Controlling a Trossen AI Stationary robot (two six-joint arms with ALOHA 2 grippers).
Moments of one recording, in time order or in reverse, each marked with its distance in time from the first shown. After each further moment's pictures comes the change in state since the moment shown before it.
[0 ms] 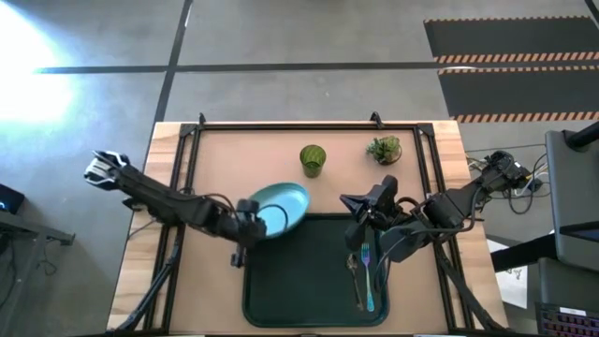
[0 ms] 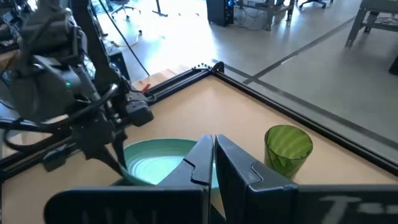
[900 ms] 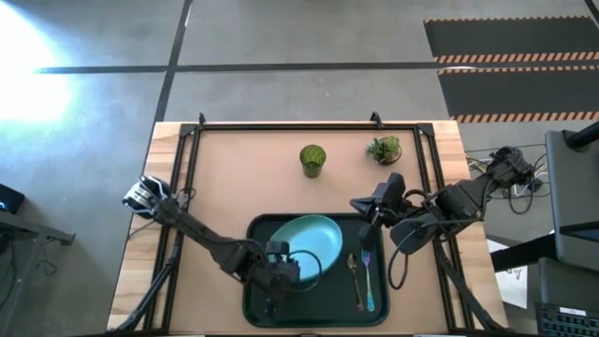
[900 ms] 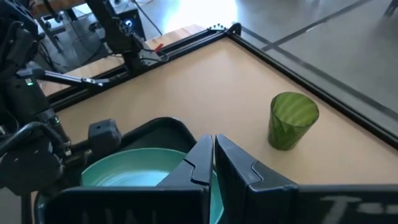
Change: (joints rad) left arm -0.185 0.454 0.448 0.086 -0.011 -0.281; right arm 0.000 -0.069 0.000 -0.154 -0.190 0.024
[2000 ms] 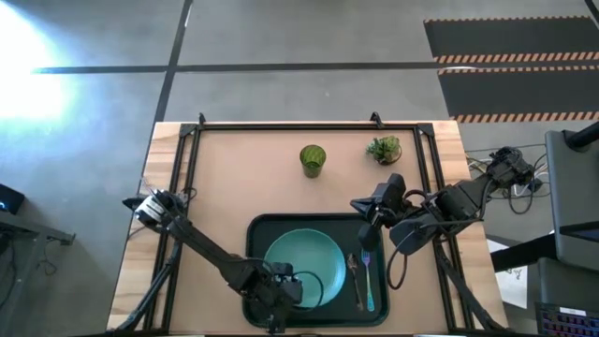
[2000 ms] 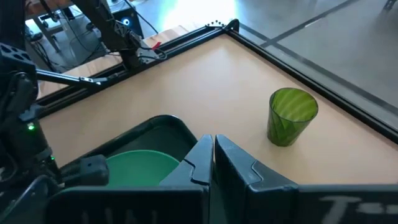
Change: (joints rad) left arm -0.046 0.144 -0.020 0.178 0.124 -0.075; right arm 0.000 0.003 -0.002 -0.015 -0.001 0.030
